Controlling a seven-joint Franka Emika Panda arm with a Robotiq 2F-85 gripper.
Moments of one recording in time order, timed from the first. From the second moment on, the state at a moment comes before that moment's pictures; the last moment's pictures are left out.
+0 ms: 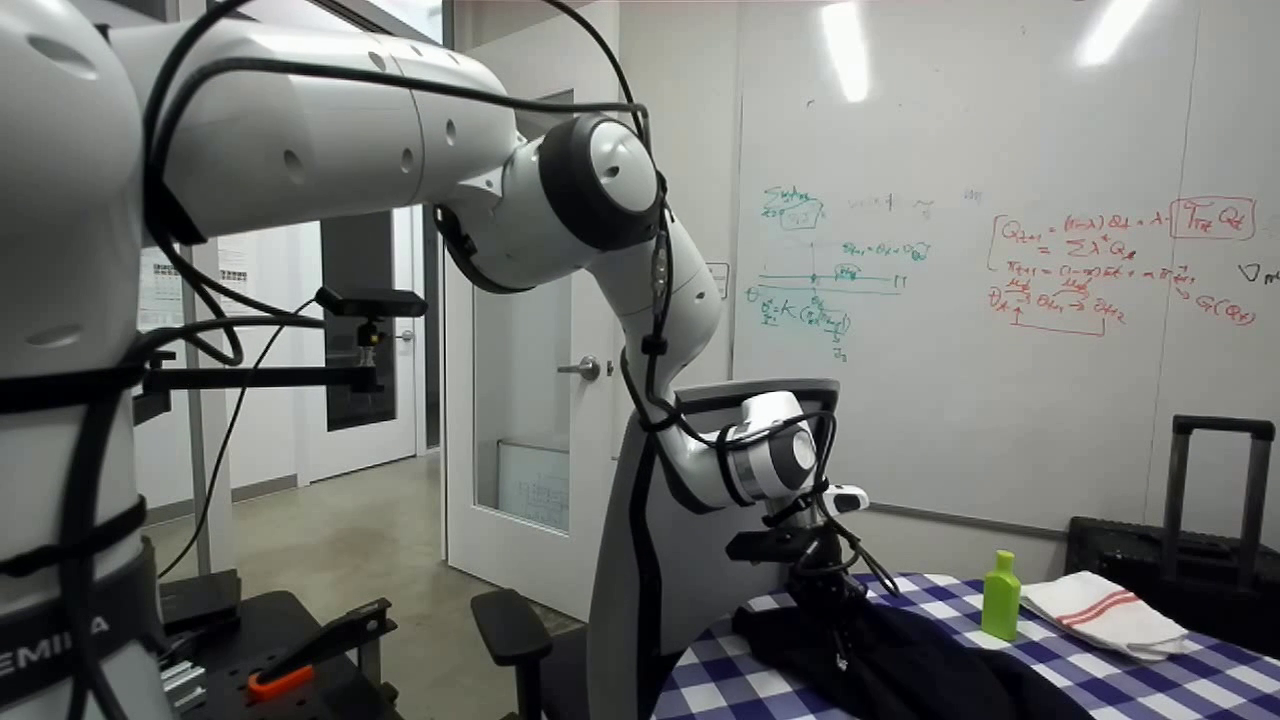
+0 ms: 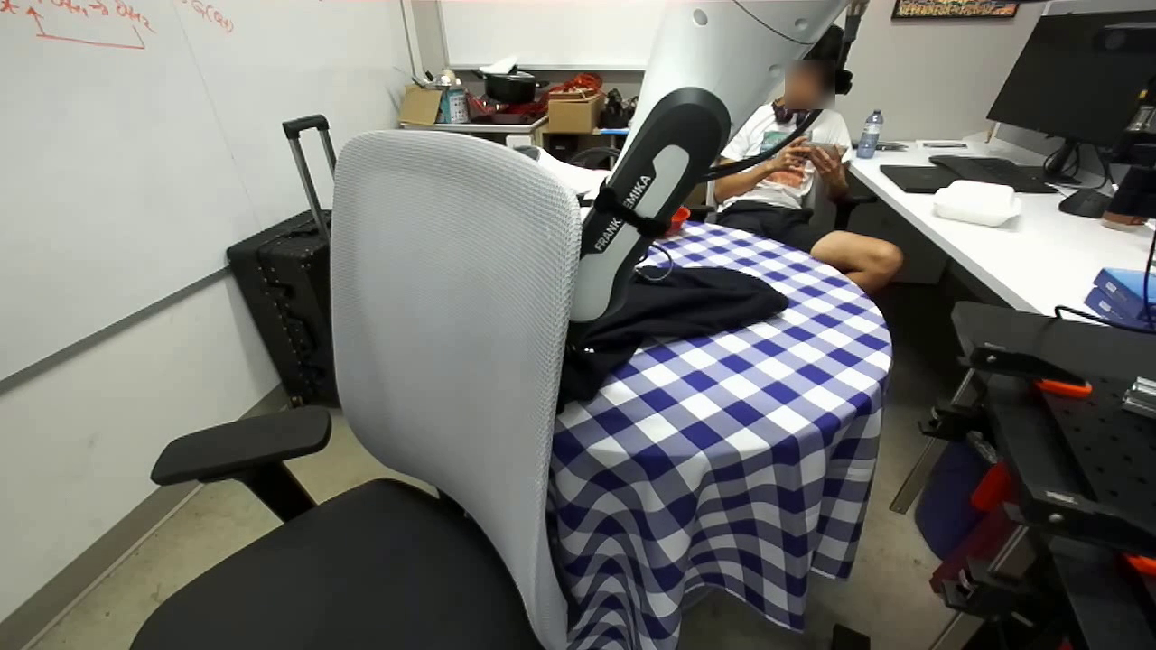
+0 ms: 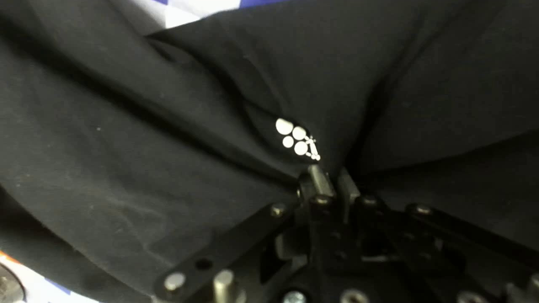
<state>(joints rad) 0.07 1.26 -0.26 -1.28 -0.25 2.55 0.44</state>
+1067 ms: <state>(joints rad) 0.40 0.89 -0.62 -1.79 -0.22 2.81 0.88</state>
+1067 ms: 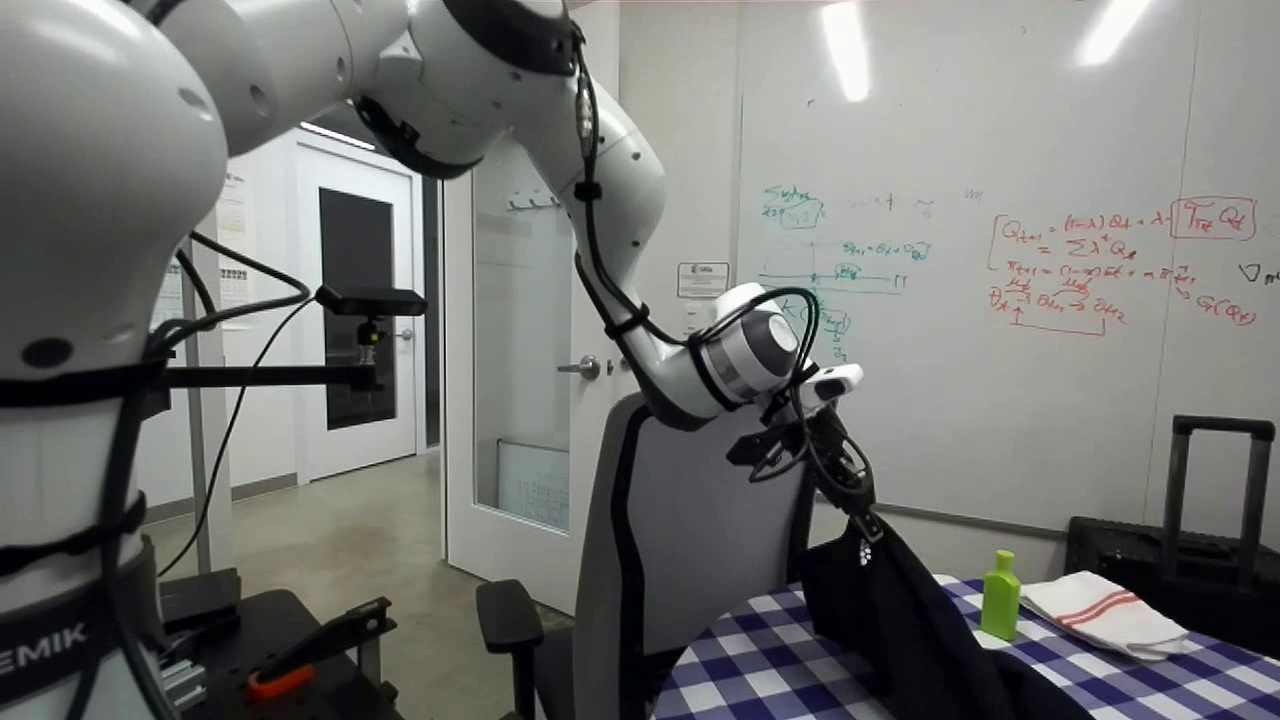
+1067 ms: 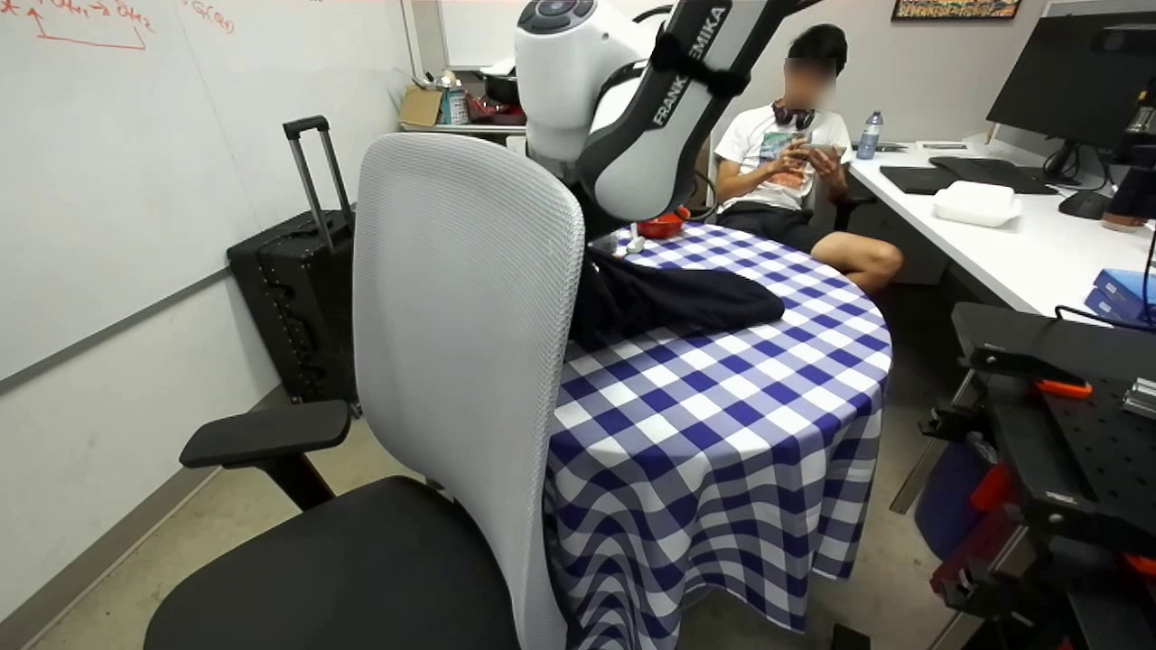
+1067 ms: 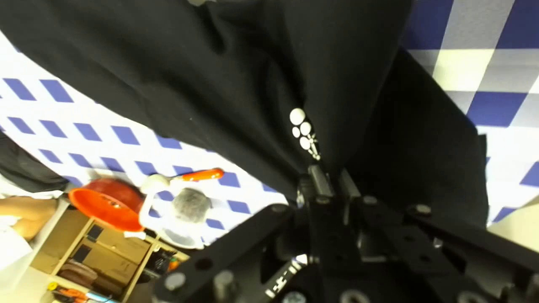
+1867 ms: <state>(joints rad) 1.10 0.56 -1.28 -2.03 -0.42 2.77 1.05</state>
